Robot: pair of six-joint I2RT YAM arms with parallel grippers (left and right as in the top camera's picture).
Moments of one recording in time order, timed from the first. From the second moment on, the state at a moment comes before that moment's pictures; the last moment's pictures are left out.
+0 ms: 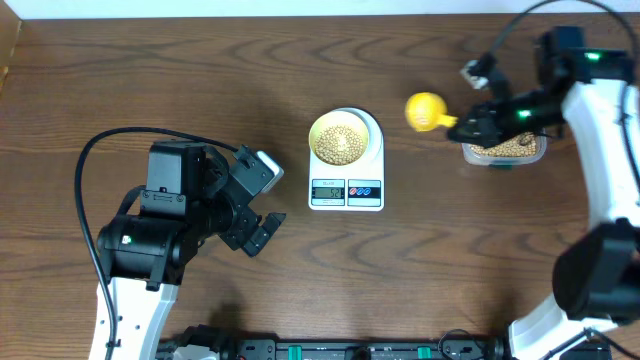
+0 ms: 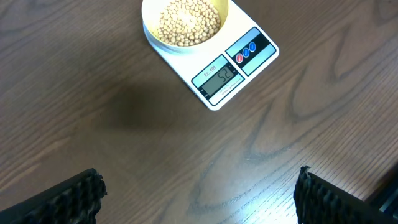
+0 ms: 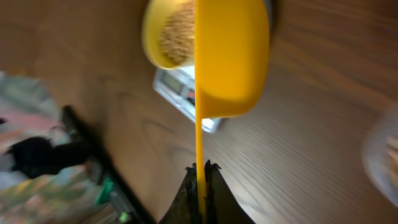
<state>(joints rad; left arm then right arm) -0.16 1.03 1.10 -1.07 0.36 0.54 -0.08 1.81 1.69 -1.39 -0.73 -0.48</state>
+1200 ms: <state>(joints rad) -0.16 1.03 1.10 -1.07 0.36 0.54 0.10 1.76 1.69 -1.21 0.39 -0.19</state>
